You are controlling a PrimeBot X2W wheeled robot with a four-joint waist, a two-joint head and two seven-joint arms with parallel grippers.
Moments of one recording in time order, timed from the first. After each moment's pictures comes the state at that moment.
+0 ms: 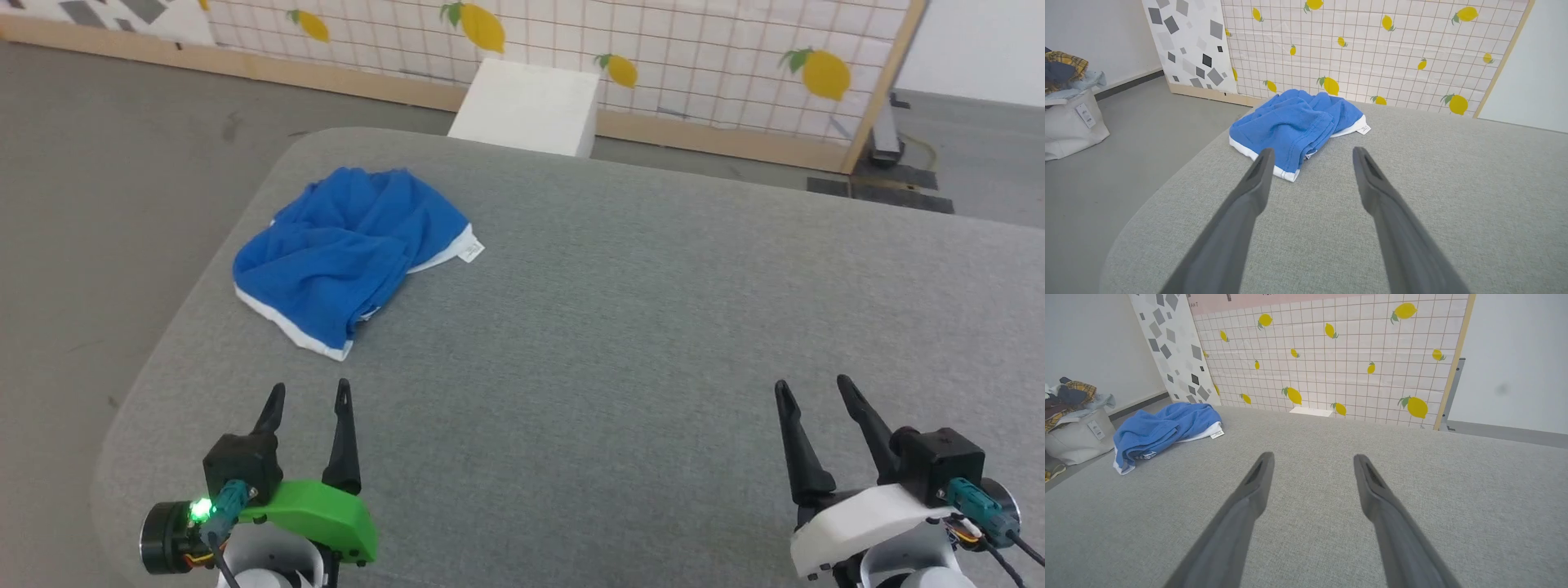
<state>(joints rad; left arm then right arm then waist) -0.01 0.06 -0.03 0.09 -0.10 0.01 -0.11 0.02 -0.05 -0.01 0.09 0.13 0.13 -0.11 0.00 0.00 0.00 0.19</state>
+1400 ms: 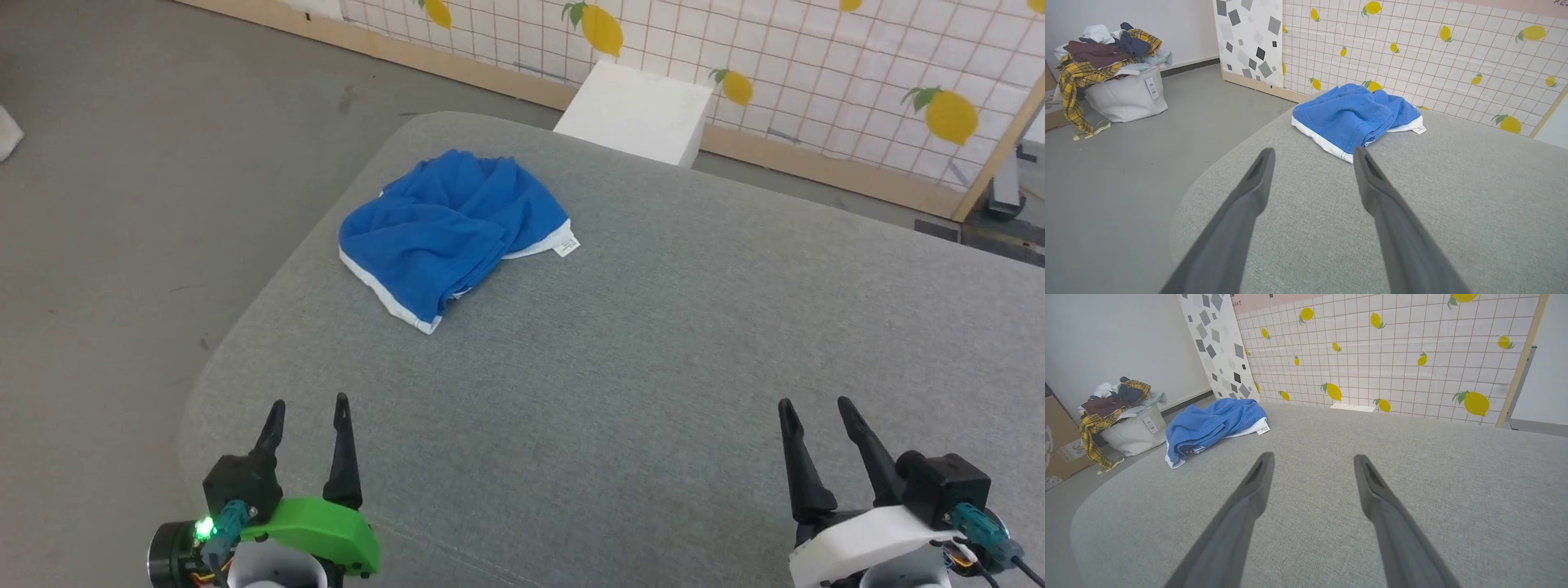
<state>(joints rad) -0.01 0.06 -0.04 0.16 -0.15 0.03 -0.19 0.03 -0.05 0.00 0.18 0.20 0.13 -0.19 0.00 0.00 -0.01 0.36</state>
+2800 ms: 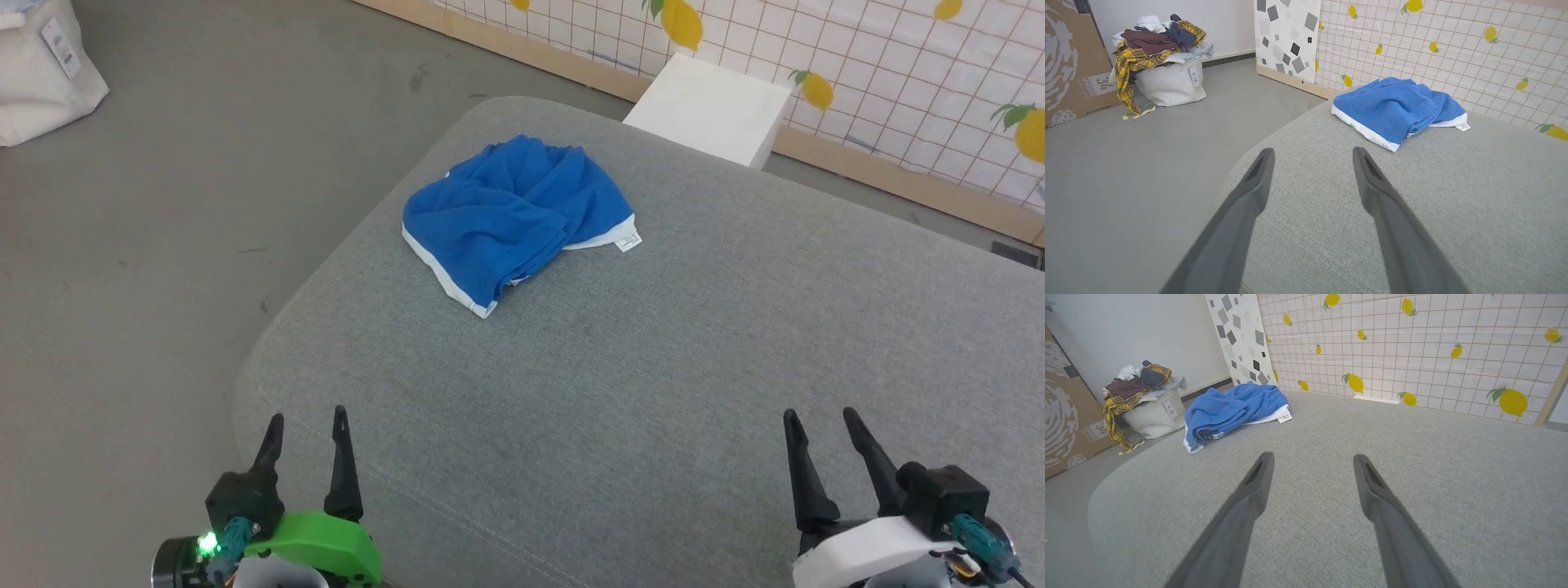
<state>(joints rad) 0.00 0.06 -0.05 0.21 -0.17 0.05 -0.26 0.04 -0.05 -0.02 0.23 0.17 0.13 -0.24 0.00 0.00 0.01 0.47</state>
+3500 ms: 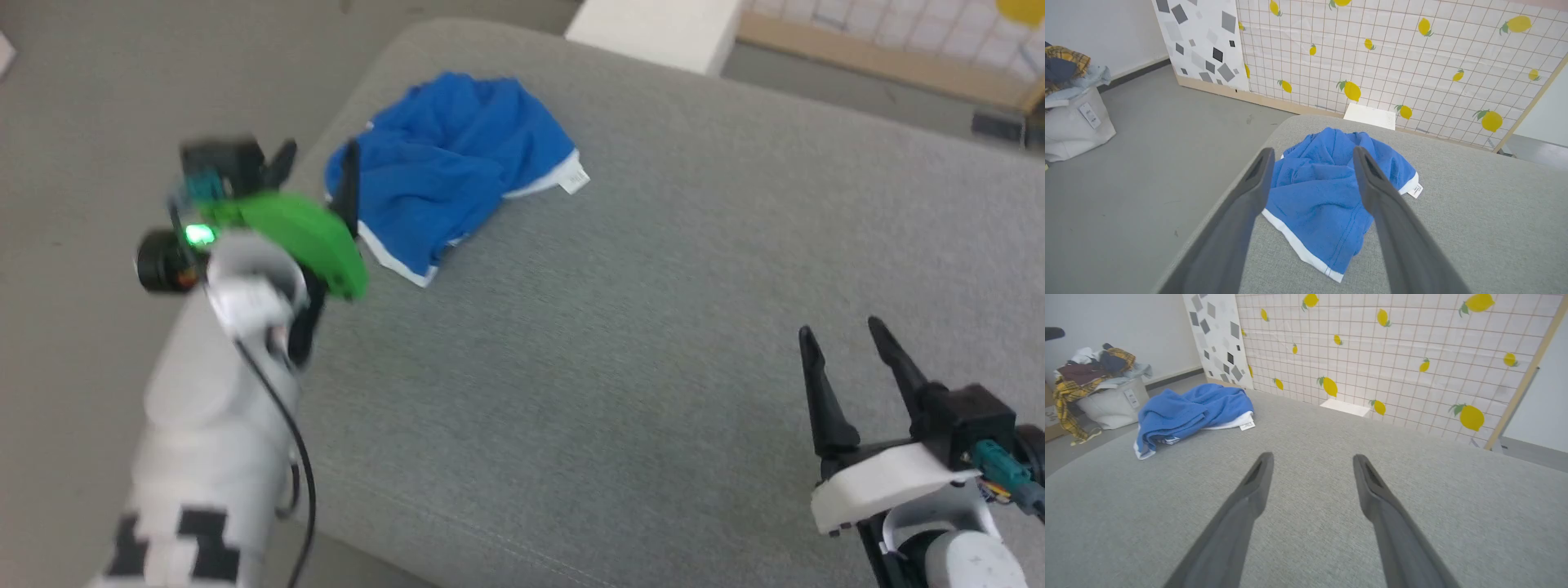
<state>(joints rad) -0.71 0.13 -0.09 0.63 -0.28 -0.11 -0.02 -0.02 -0.05 -0.04 -0.04 0.03 0.13 -0.05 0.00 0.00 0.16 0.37</state>
